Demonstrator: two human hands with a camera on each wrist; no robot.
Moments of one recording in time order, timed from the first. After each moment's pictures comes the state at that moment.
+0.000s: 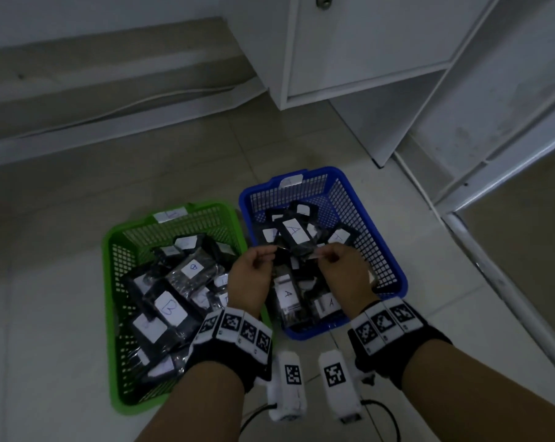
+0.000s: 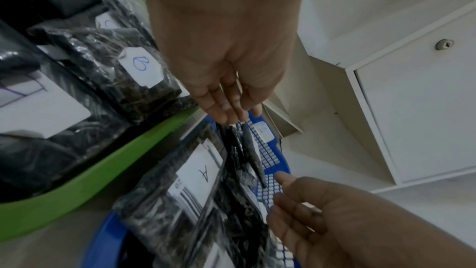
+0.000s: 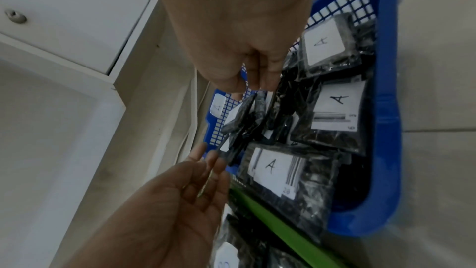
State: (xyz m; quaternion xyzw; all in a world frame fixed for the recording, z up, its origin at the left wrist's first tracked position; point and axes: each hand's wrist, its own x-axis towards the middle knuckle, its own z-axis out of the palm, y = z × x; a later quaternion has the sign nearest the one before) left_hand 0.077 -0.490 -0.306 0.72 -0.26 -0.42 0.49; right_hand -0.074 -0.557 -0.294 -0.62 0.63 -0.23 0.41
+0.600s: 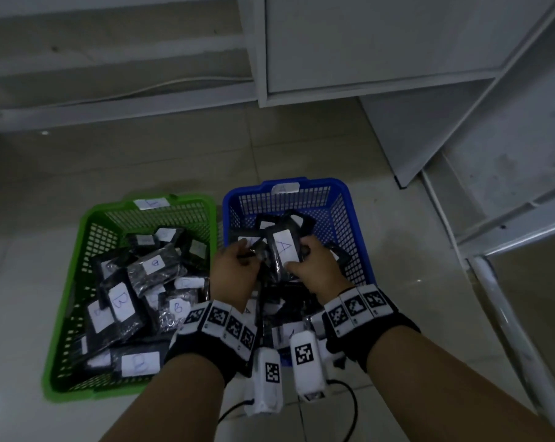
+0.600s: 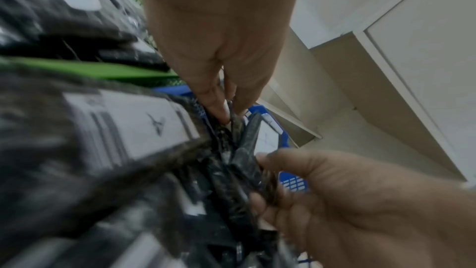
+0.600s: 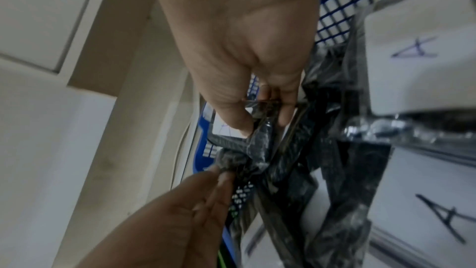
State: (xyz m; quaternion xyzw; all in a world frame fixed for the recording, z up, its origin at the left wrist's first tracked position) left_hand 0.042 -0.550 -0.326 0.85 -0.24 -0.27 0.38; right_hand -0.077 -0.651 -0.341 -0.67 0.51 -0.07 0.53
